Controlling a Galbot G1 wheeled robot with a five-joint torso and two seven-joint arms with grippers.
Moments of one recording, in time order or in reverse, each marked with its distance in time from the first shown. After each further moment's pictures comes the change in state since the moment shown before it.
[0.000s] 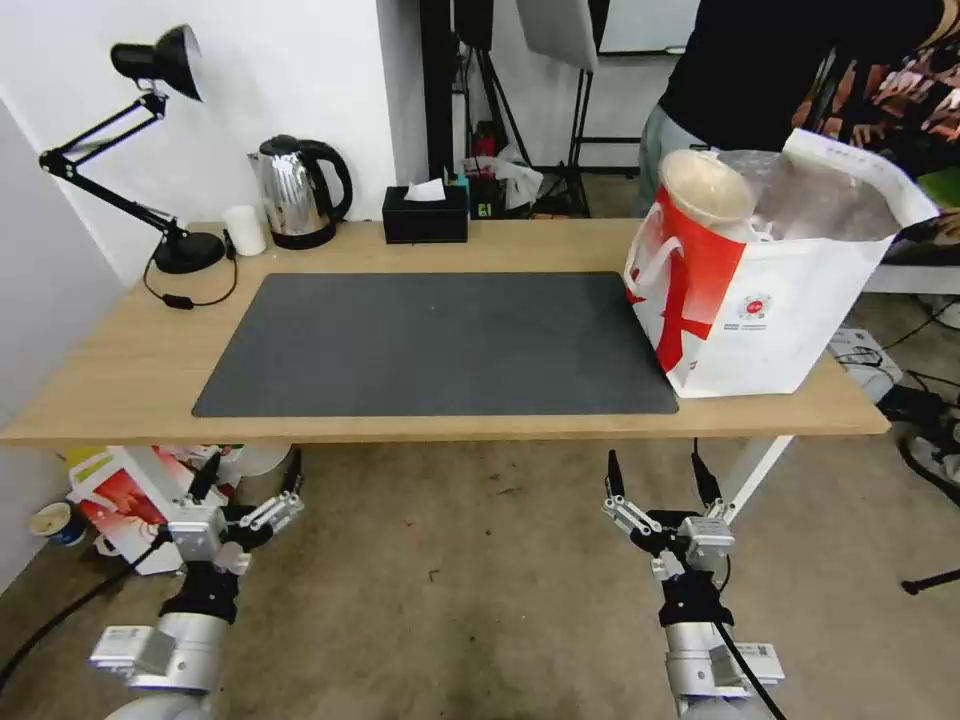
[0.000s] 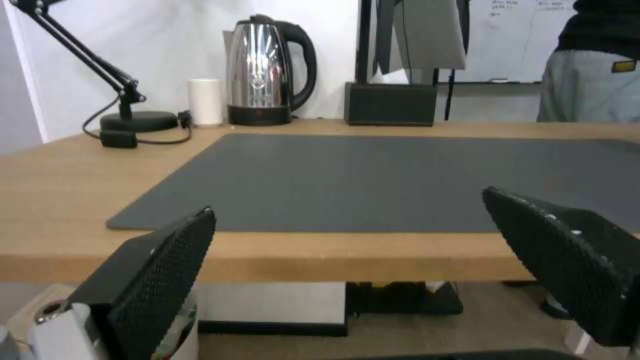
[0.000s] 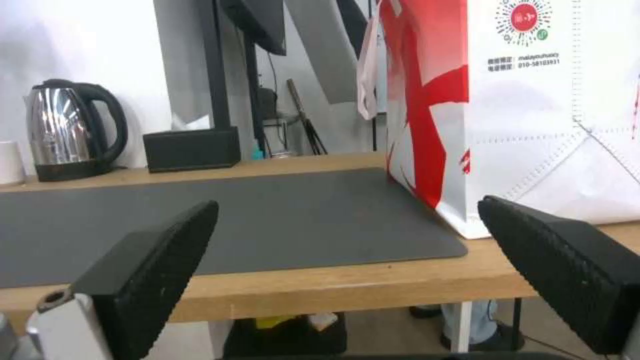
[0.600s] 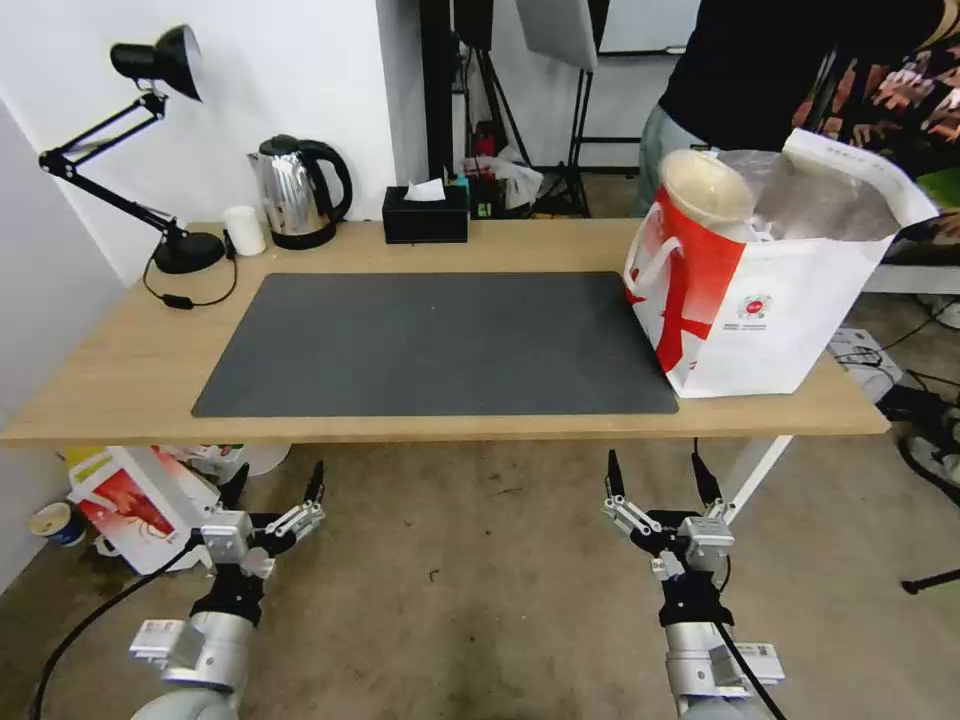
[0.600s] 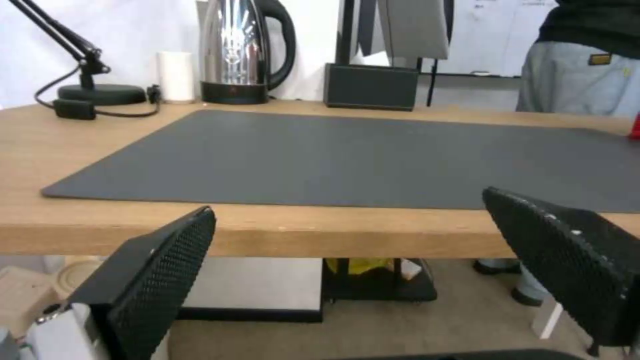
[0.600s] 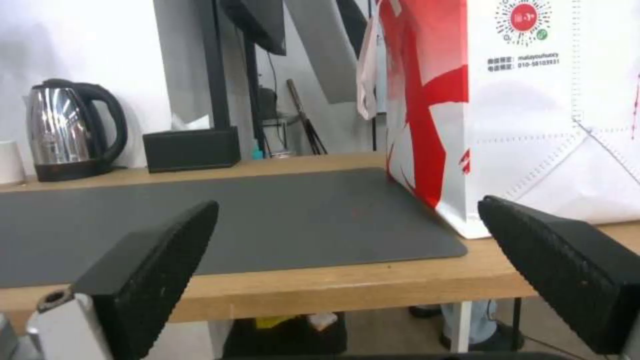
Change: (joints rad) left arm -0.038 0.028 0.056 0.043 -0.019 0.015 -0.002; right arm 0.000 0.000 0.000 0.000 0.000 0.000 0.000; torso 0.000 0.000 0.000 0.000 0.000
